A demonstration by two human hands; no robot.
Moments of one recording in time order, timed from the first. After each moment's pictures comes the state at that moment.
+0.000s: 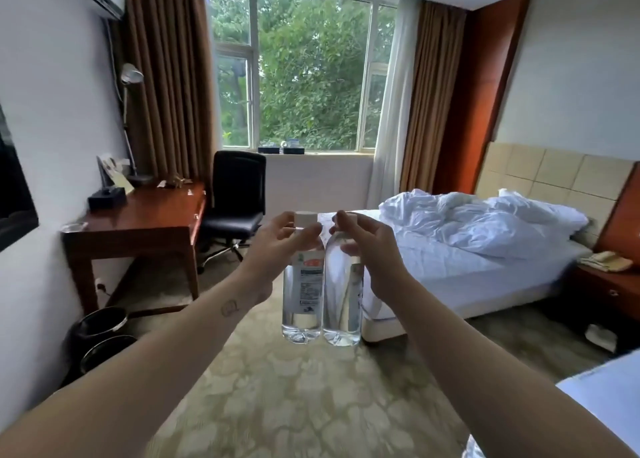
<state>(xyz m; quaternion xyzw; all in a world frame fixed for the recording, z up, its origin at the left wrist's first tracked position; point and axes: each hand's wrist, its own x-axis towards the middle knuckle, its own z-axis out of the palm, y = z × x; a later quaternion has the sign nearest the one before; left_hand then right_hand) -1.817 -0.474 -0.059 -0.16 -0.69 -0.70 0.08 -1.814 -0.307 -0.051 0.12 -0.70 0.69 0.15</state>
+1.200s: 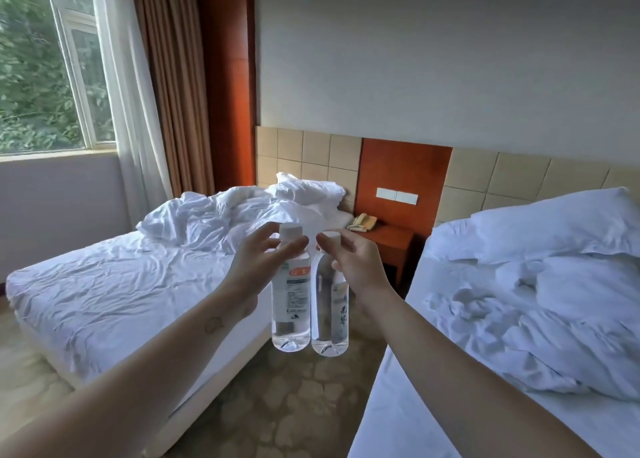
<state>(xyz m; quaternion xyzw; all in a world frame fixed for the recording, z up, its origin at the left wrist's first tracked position) -2.184 0.073 -0.076 -0.38 -0.63 -0.67 -0.13 -2.081 0.205 -0.082 -0.14 -0.71 0.58 0.36</state>
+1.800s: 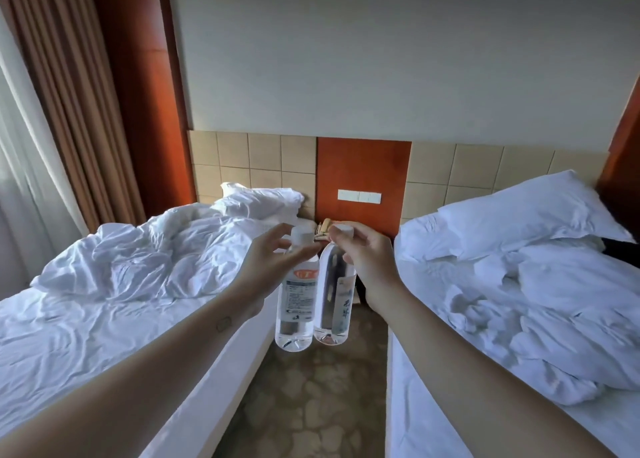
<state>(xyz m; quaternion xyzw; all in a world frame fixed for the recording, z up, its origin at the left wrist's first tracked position) -2.413 0.251 -0.071 -0.49 -0.60 -0.61 -0.16 -2.280 0.353 -0.076 -0.23 -0.65 0.54 0.48</state>
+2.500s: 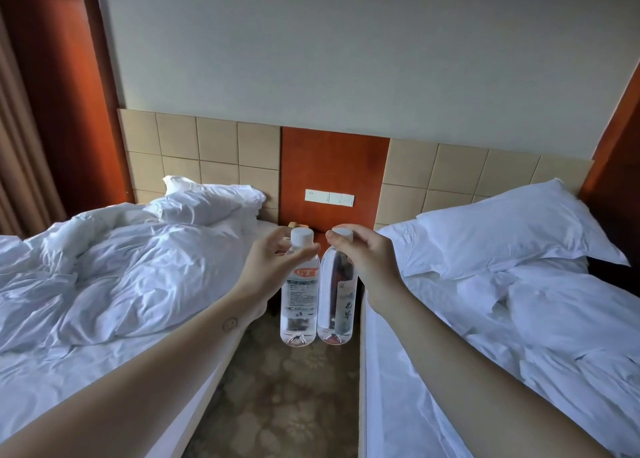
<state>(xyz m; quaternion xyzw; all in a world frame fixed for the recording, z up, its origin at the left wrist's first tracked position) -2.510 0.557 -0.105 -0.50 -0.57 -0.62 -0.22 -2.360 0.633 -0.089 -0.29 -0.68 0.47 0.48</state>
